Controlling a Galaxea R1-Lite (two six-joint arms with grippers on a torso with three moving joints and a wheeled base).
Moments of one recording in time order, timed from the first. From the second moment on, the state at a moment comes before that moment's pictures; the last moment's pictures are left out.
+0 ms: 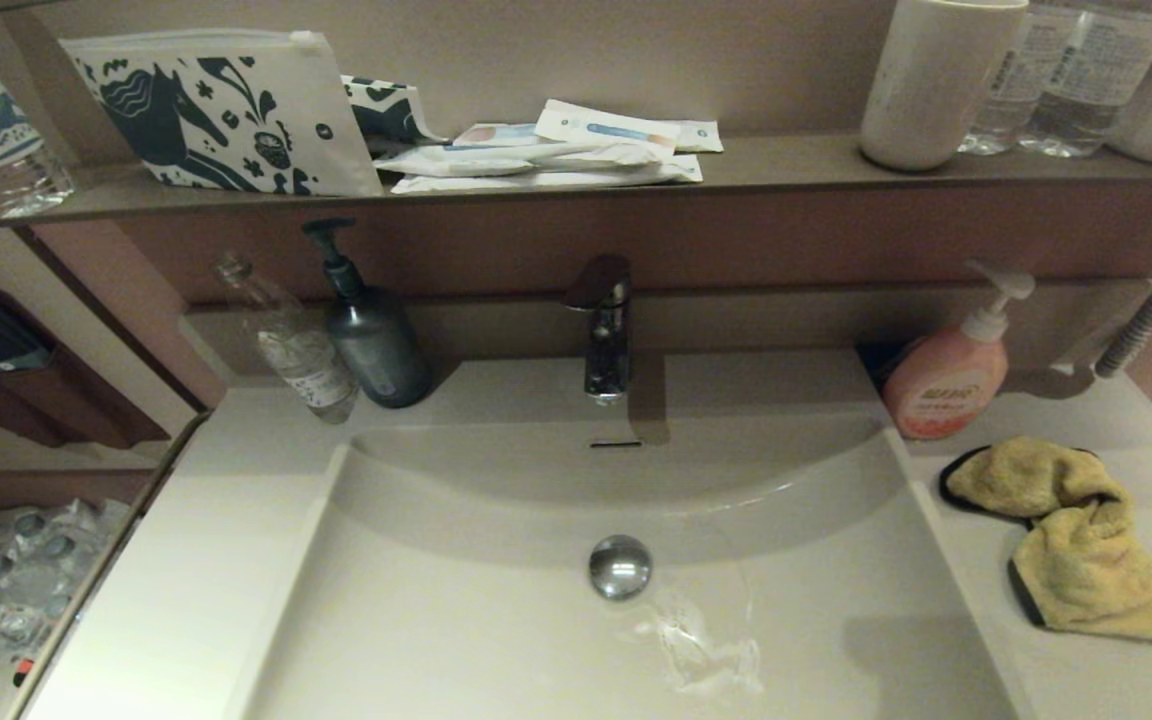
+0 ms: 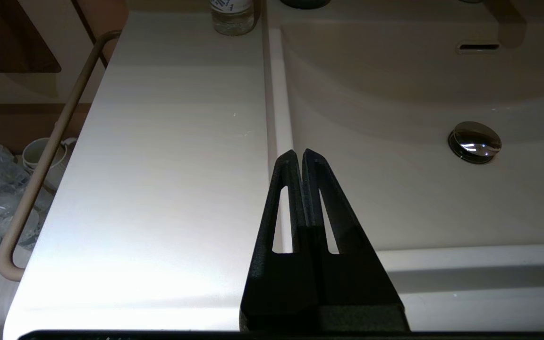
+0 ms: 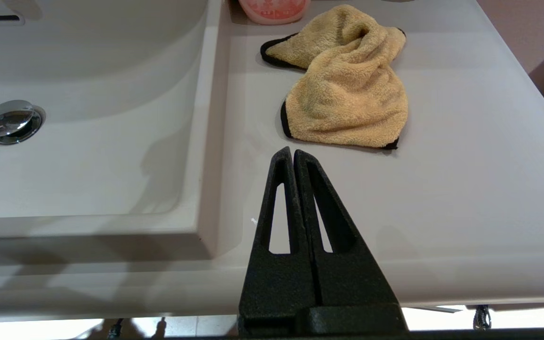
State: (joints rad) left arm 0.00 0.00 0.00 0.00 -0.01 -0.01; right arm 0.00 0.00 0.00 0.00 0.00 0.00
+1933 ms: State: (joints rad) left arm 0.00 0.00 0.00 0.00 -0.02 0.01; right arm 0.00 0.00 0.00 0.00 0.00 0.00
